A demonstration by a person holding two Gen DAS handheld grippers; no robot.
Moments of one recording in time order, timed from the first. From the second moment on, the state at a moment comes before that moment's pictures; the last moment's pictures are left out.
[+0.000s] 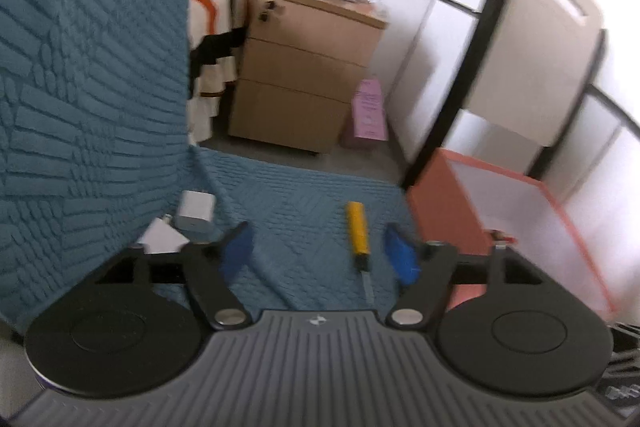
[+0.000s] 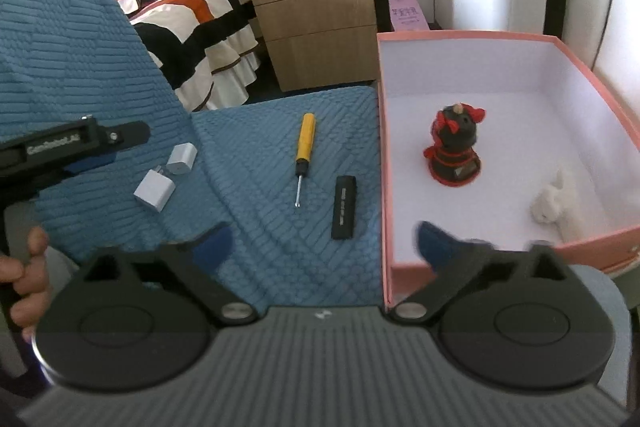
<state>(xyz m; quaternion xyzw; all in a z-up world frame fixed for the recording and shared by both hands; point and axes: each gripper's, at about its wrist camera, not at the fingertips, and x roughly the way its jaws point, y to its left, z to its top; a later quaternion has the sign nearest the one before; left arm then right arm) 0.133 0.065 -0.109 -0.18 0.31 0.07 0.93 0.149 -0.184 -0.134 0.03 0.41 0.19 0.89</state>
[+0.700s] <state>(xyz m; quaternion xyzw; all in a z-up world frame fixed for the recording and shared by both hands) 0.192 0.107 -0.157 -0.15 0.34 0.10 0.92 0.202 -0.119 -0.191 0.00 0.38 0.24 0.89</state>
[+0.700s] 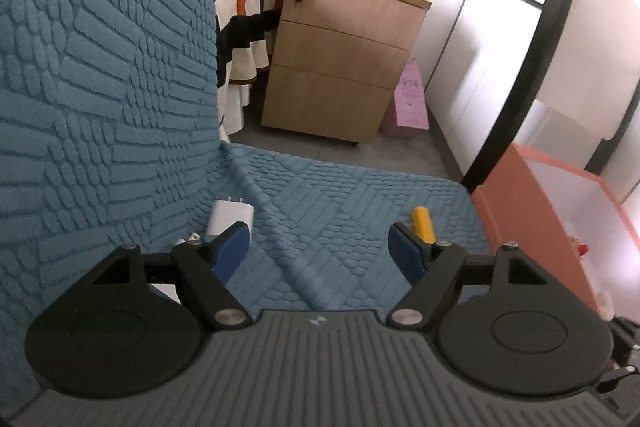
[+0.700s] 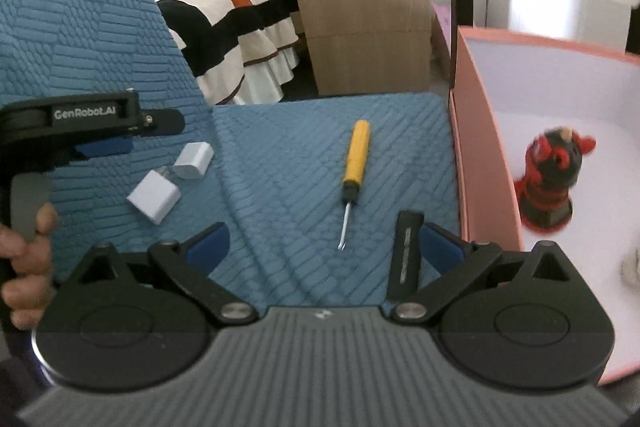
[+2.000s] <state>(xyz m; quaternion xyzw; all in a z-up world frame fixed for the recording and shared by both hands) 0.286 0.142 -0.249 -0.07 0.47 0.19 0.86 0.280 -0.065 -0.252 -0.05 0.42 0.19 0.88</state>
